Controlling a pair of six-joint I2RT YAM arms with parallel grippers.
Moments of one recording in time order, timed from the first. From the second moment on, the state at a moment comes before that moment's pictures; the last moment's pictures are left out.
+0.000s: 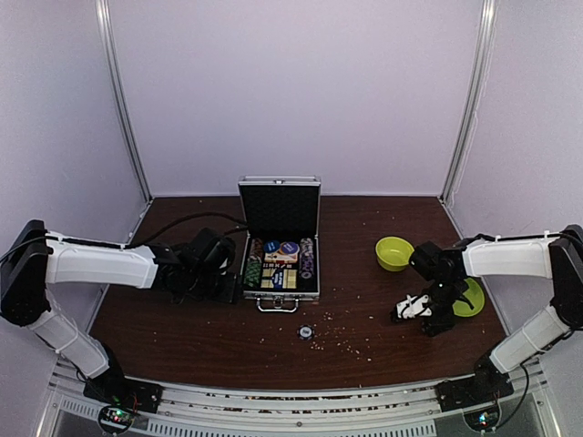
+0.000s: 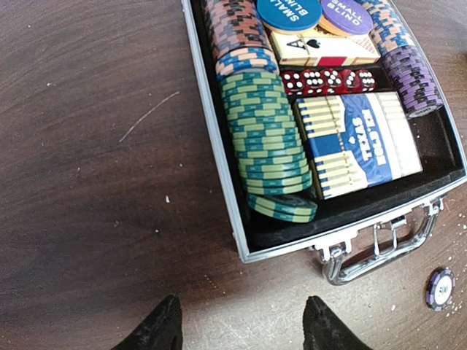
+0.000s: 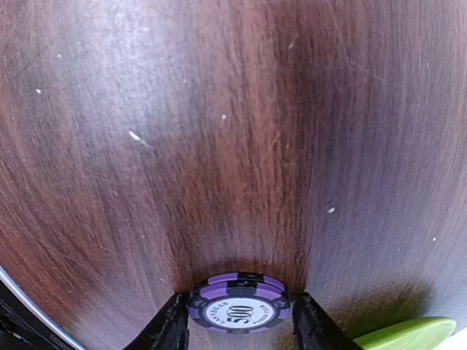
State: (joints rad) left arm -0.83 1.50 0.84 -0.31 -0.23 -0.53; right arm 0.45 1.44 0.72 -0.86 0.09 -0.99
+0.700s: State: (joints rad) left arm -0.83 1.50 0.84 -0.31 -0.23 -0.53; right arm 0.65 1.58 1.17 -0.84 0.05 -0.72
